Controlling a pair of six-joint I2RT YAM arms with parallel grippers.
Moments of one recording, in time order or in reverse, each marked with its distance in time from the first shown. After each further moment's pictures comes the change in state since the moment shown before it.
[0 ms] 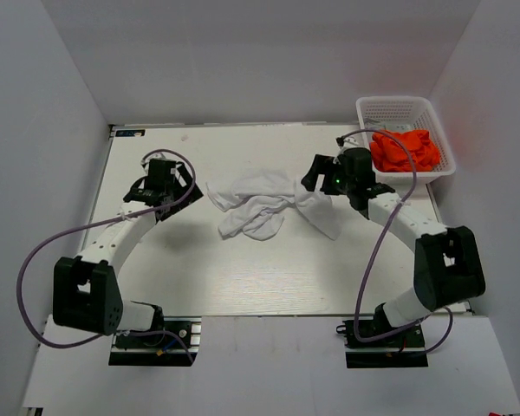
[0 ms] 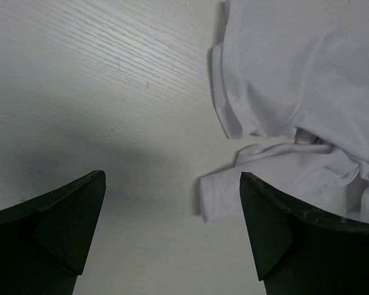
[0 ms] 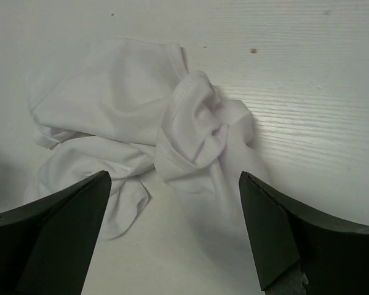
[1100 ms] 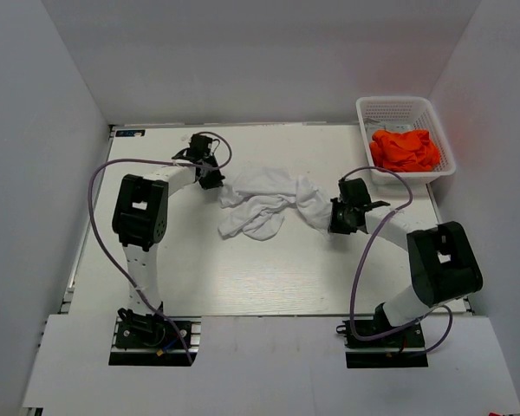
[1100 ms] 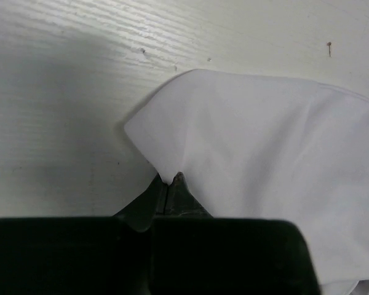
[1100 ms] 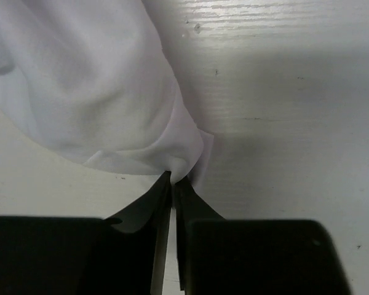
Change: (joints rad) left arm -0.062 0.751 0.484 0.165 0.155 0.089; right arm -0.006 0.003 -0.193 -0.262 0.158 -0.007
